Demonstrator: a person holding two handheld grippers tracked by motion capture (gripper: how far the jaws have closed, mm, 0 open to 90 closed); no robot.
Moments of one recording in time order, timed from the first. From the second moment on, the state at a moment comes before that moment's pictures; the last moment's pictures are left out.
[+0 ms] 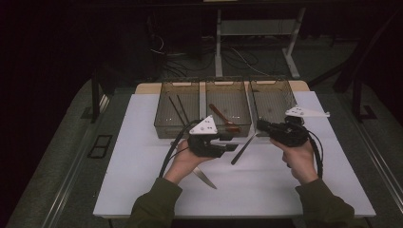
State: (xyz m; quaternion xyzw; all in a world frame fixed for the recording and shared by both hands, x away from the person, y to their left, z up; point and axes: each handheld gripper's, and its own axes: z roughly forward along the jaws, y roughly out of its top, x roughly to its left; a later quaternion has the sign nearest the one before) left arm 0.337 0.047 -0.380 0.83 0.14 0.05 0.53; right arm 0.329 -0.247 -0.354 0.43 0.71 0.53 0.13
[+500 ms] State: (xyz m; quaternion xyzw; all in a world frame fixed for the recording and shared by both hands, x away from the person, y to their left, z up) left arm 0.306 0.105 -0.398 0.83 0.20 0.06 0.51; right arm 0.369 -0.308 -0.317 0.46 0.69 0.53 0.18
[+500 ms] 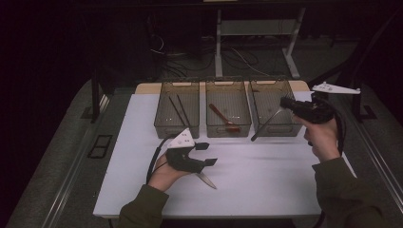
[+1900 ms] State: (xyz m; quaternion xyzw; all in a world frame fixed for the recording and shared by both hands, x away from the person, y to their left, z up) left arm 0.275 0.156 -0.428 0.83 0.26 0.07 0.49; right arm 0.475 -0.338 -0.369 0.55 0.70 0.44 0.12
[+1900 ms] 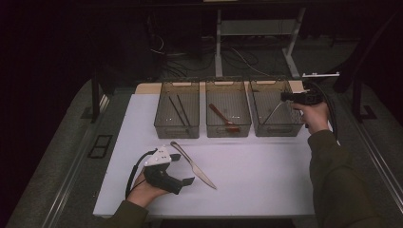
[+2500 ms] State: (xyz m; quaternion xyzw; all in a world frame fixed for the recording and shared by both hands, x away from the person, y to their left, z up) left arm 0.276 0.156 -0.429 0.84 0.26 0.08 0.48; right arm 0.453 -0.361 -0.365 0.55 0.70 0.42 0.19
